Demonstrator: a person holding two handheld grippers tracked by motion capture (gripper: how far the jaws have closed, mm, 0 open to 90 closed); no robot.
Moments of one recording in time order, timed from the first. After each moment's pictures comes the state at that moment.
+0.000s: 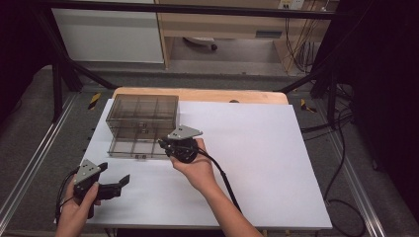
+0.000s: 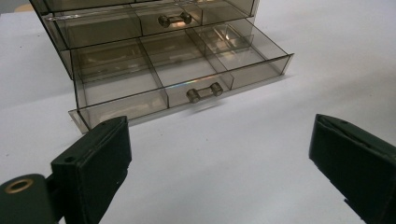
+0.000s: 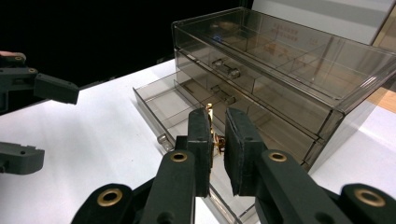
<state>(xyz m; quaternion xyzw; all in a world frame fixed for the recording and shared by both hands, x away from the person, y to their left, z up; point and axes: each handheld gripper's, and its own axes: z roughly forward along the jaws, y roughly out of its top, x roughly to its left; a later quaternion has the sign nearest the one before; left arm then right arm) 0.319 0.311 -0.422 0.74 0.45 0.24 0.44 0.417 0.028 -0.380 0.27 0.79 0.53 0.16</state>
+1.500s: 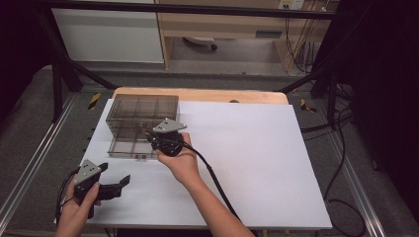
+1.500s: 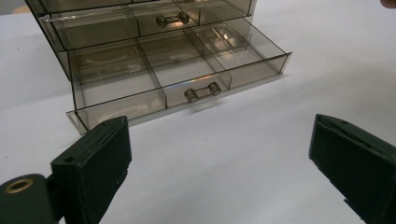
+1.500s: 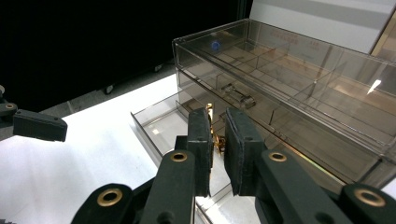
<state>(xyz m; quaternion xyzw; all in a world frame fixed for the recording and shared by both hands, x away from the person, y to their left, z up) 0.319 0.310 -0.422 0.74 0.45 0.25 0.44 0.434 0.068 -0.378 0.28 0.78 0.53 0.16</state>
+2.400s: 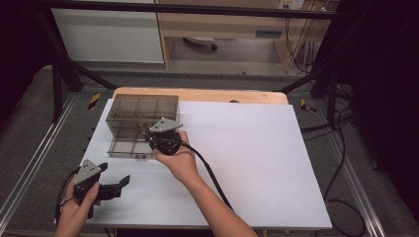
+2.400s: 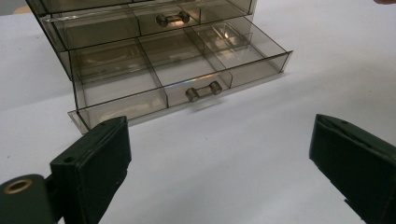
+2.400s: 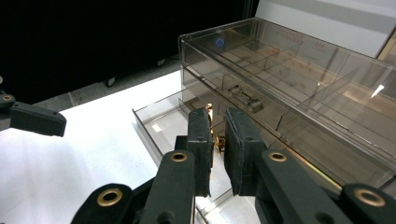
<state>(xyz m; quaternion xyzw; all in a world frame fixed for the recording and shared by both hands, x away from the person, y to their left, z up) 0.319 0.311 -0.422 0.74 0.45 0.25 0.44 0.439 0.075 -0.378 0.26 0.79 0.52 0.17</state>
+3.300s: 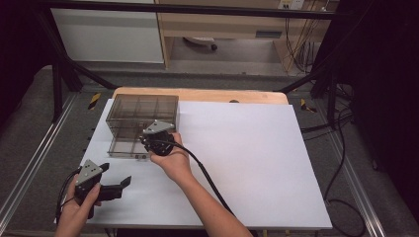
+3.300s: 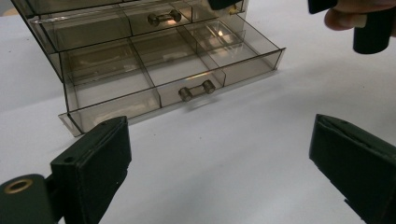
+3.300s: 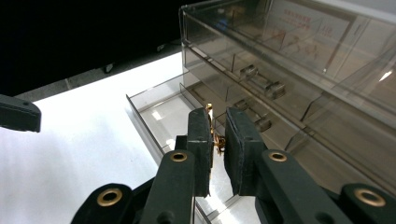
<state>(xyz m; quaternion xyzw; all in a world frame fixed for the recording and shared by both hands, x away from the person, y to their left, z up) 0.319 0.308 -0.422 0.75 0.44 0.24 0.44 0.449 0.097 -0.400 0.27 0.81 0.50 0.16</state>
